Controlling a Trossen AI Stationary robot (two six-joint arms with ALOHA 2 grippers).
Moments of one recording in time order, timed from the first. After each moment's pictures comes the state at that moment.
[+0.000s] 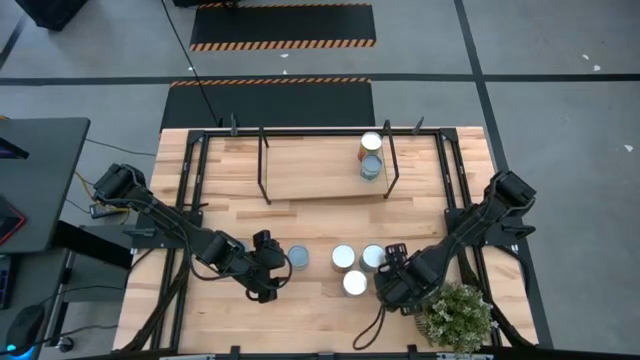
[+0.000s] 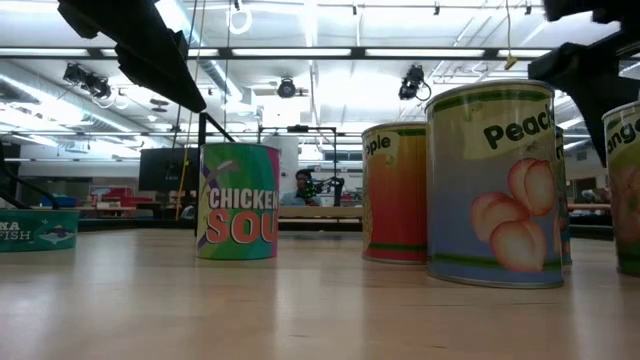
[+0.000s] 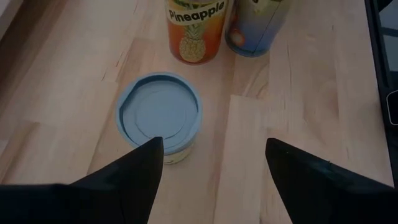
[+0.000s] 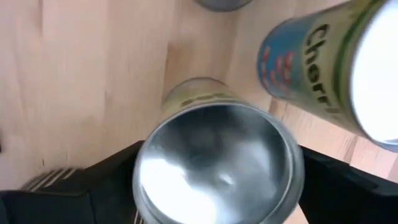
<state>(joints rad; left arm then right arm) -0.56 1.47 0.96 -0.39 -0.42 -0.63 0.64 1.72 1.21 -1.00 0.09 0.51</state>
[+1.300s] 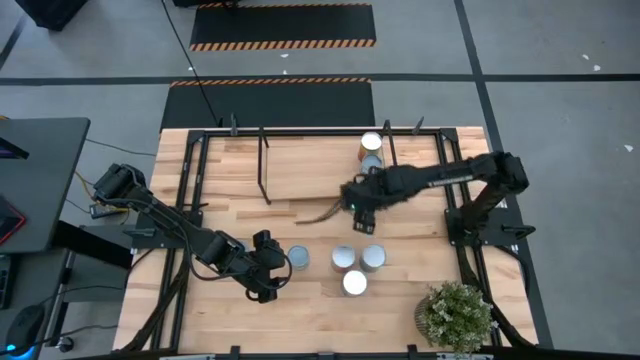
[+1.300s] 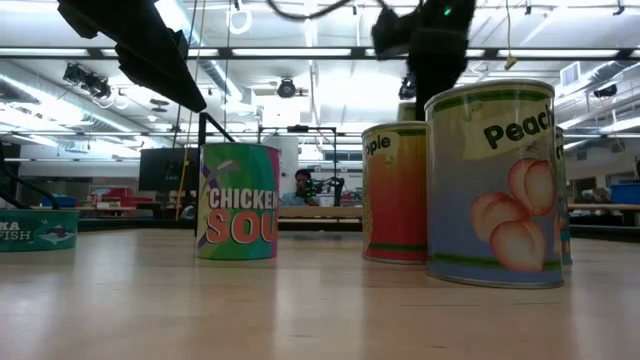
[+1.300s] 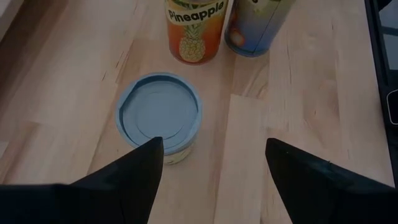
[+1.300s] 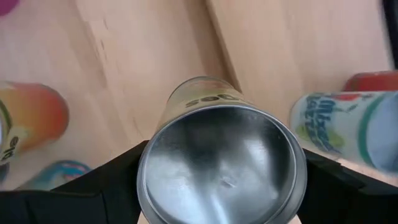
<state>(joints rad) -0.56 1.47 0.96 -0.39 -0.42 -0.62 0.05 1.66 1.41 -1.11 0.28 0.32</state>
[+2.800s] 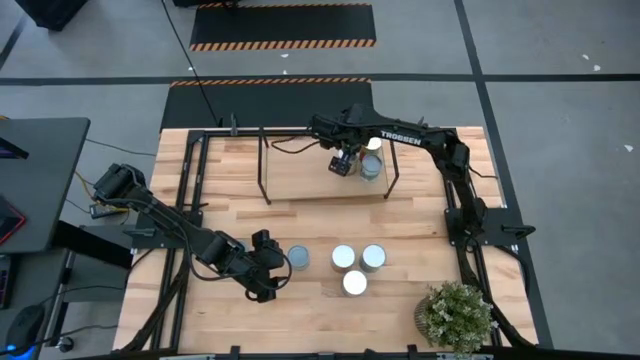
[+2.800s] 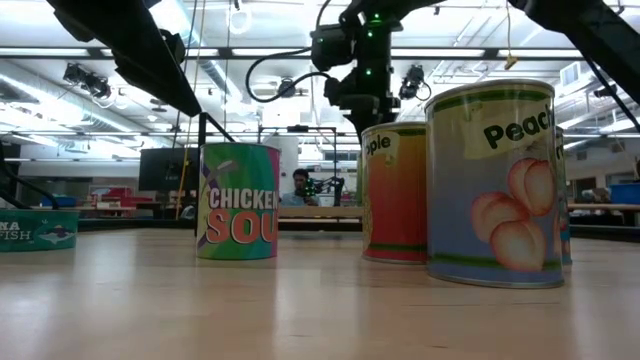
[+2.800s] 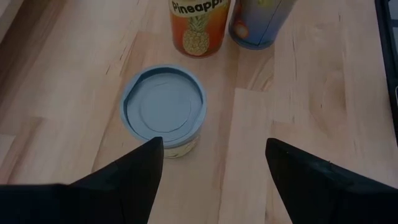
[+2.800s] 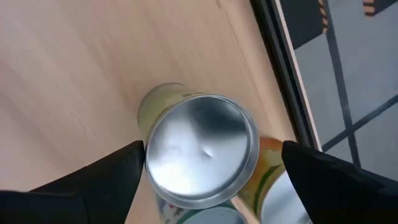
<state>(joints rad) -0.56 1.47 0.96 -0.42 -0.42 -0.63 -0.36 2.09 2.04 -1.39 0.31 0.09</state>
